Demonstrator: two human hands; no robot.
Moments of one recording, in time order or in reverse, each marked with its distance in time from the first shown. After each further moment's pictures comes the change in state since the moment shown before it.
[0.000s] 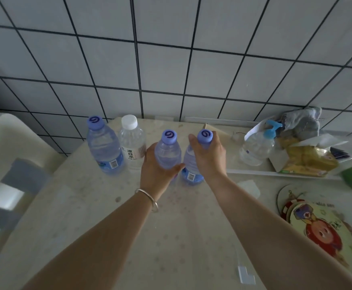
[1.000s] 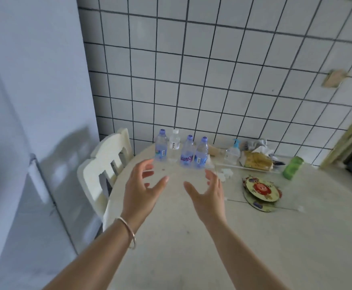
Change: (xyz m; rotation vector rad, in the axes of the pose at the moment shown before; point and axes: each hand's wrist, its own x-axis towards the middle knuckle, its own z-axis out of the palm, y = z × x) left_hand -0.452 0.085 -0.281 -0.170 0.220 0.315; right_hand -0.482 -0.099 -0.151 -0.104 -0.030 -0.194
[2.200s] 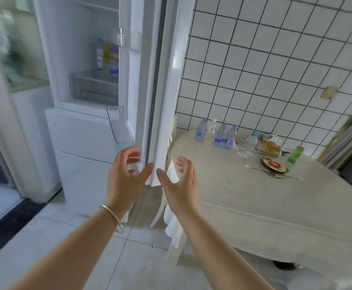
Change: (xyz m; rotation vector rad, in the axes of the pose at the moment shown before) left_hand -0.246 0.021 -0.414 0.008 0.181 0.098; right_hand -0.449 -0.222 0.121 0.073 -0.094 -0.221
